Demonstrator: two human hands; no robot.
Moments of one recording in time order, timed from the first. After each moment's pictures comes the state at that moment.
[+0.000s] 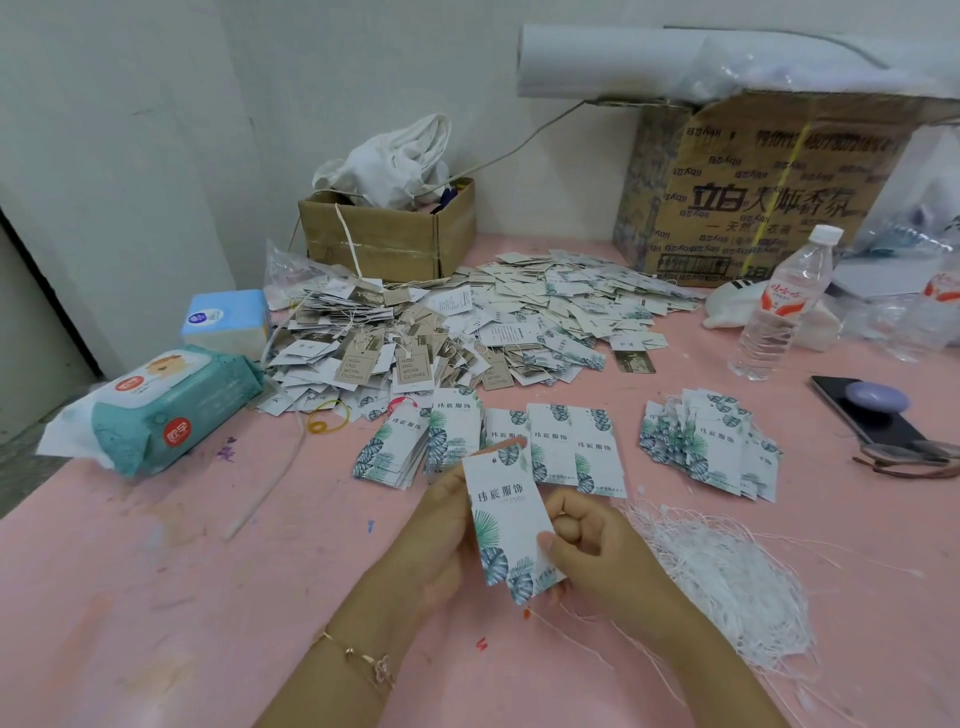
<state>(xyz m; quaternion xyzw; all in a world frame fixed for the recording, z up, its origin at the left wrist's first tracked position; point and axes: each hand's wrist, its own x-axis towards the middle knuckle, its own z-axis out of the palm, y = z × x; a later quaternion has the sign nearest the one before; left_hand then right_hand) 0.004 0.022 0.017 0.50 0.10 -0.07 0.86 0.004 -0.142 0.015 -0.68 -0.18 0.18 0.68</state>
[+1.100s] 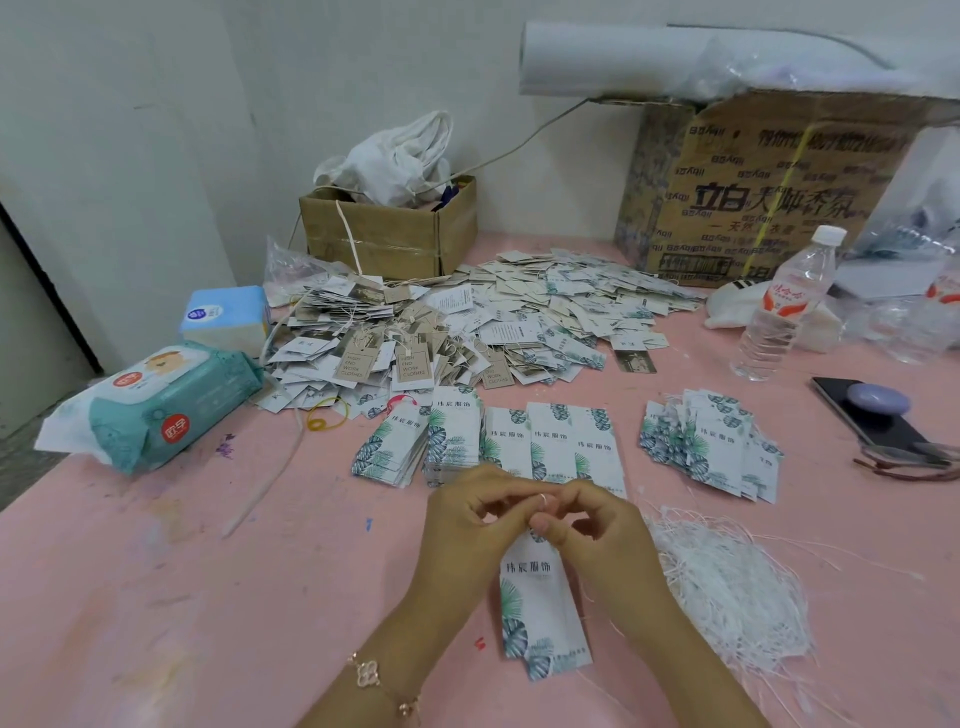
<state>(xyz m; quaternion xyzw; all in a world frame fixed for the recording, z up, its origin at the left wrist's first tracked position) -0.005 0.009 0.007 0.73 -0.08 0.20 0.65 0.013 -0.137 0.003 -0.77 -0.15 0.00 0.62</state>
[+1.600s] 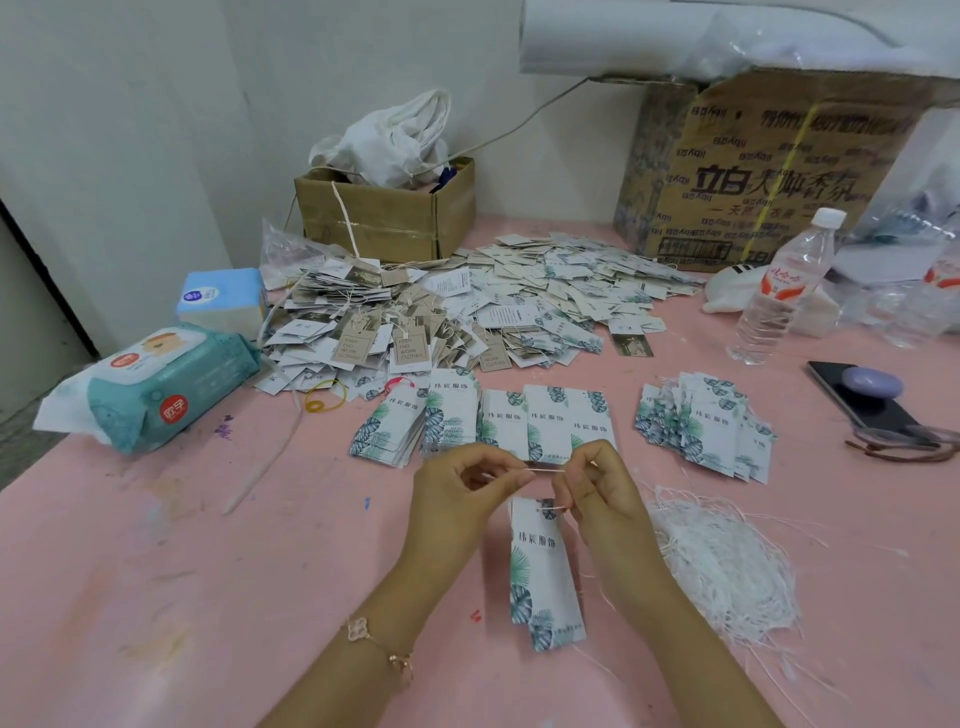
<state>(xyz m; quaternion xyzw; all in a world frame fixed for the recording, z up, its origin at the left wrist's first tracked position) 0.004 0.015 0.003 0.74 0.00 0.16 0.65 0.017 -0.139 -0.003 -0.67 -0.15 0.01 0.73</state>
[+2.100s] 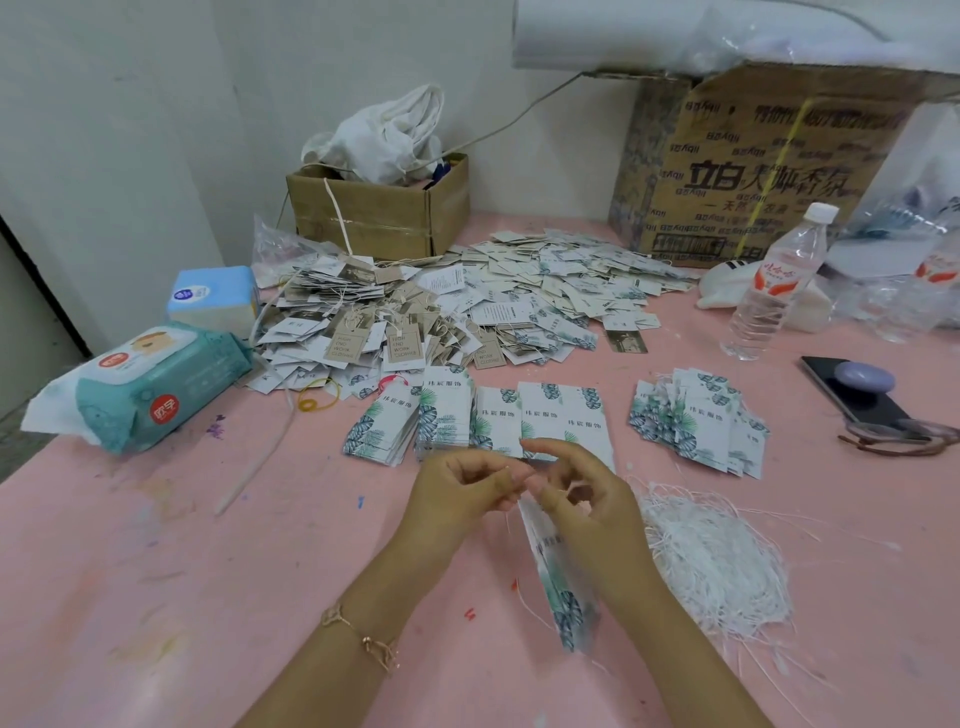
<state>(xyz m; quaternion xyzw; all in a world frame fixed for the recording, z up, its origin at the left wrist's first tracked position) -0.001 0.016 0.013 0.64 0.01 0.00 0.77 0.013 -0.138 0.003 -0.78 -0.18 -0.08 0.59</state>
